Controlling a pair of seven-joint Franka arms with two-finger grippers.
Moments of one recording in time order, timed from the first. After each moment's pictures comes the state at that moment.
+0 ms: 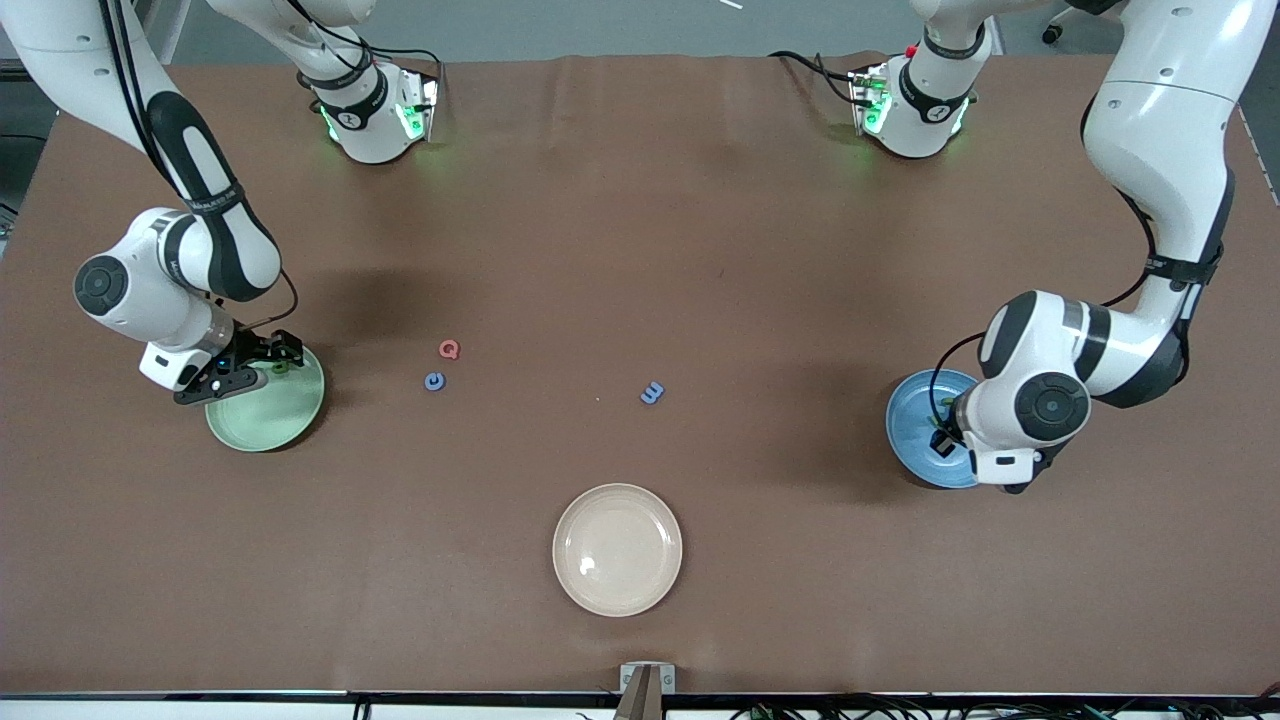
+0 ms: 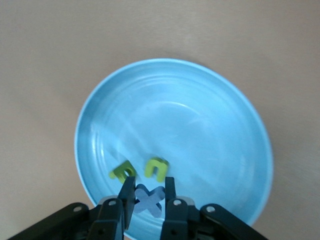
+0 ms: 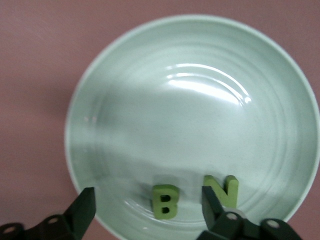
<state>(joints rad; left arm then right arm) 0.22 0.63 -0.40 -1.70 0.40 2.02 -1.17 -0.07 0.31 -0.10 -2.30 0.09 2.55 -0.52</state>
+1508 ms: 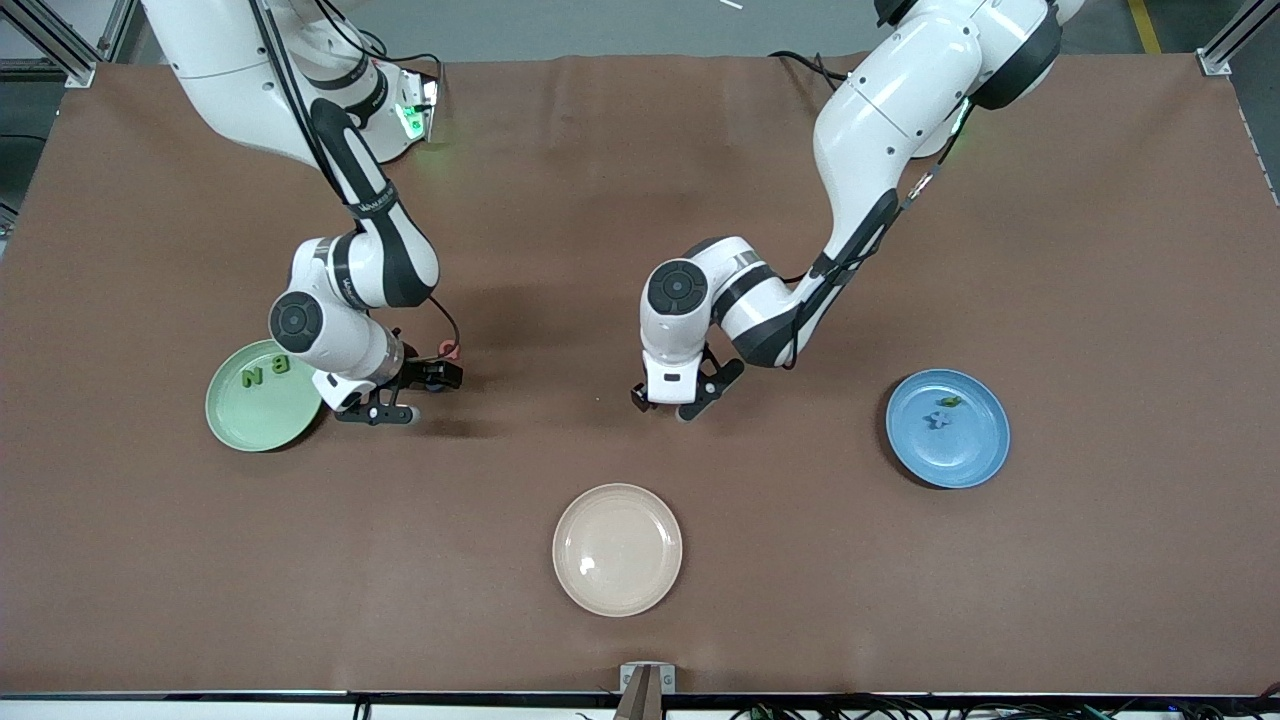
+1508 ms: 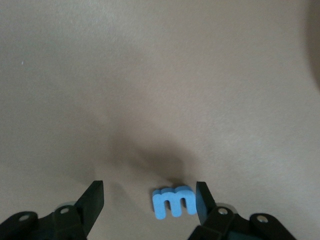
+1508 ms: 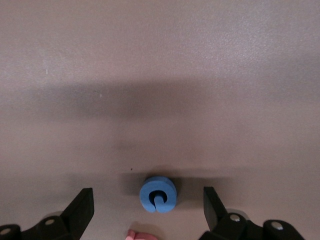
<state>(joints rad) -0.46 0.86 -0.36 -1.47 0.39 2.32 -1.71 0.37 0.47 -0.10 -2.12 0.31 2.50 0.08</state>
